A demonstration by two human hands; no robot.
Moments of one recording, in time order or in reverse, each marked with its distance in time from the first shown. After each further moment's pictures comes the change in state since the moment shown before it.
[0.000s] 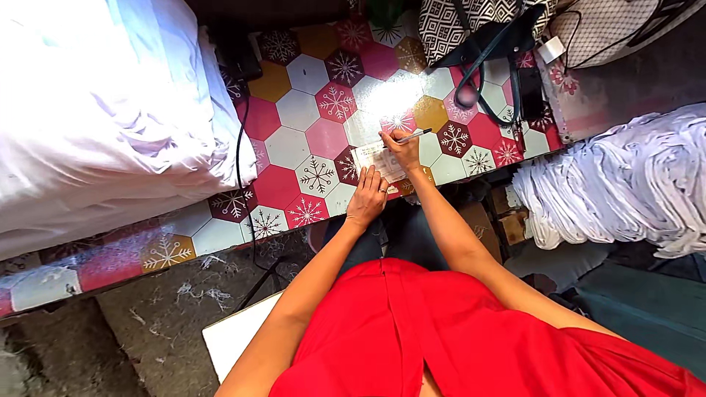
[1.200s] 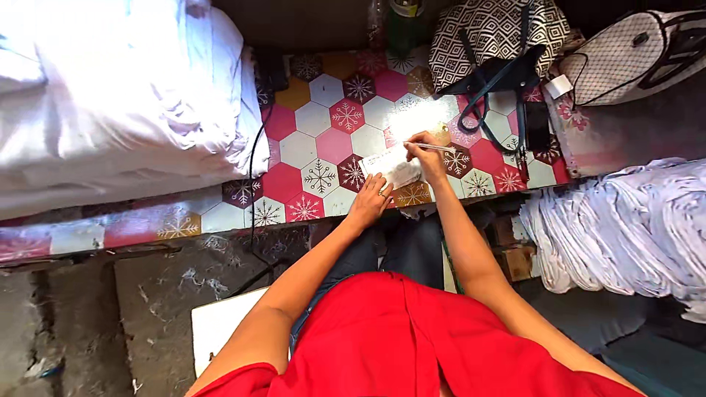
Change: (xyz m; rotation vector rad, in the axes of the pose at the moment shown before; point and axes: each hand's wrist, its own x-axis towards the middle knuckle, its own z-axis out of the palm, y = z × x) left_hand 0.022 0.009 -0.013 -0.208 -0.168 -0.075; right_hand 0.017 -0.023 -0.071 0.426 -0.192 0.166
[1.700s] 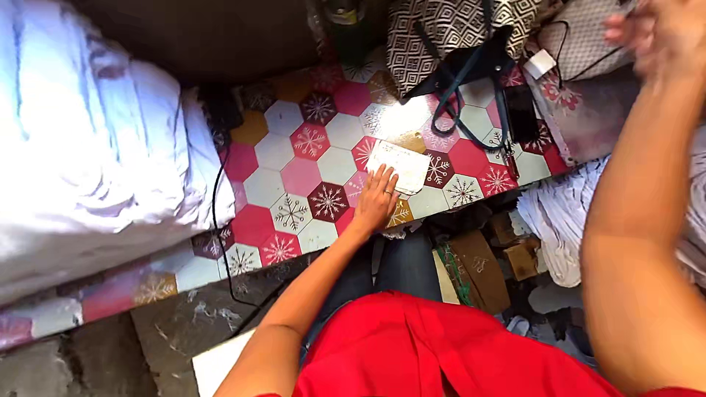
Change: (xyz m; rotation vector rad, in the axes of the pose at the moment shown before) left_hand 0.094 0.030 0.013 -0.005 -0.106 -0.025; right_hand 0.109 -0.161 -0.365 -0.377 0.437 0.148
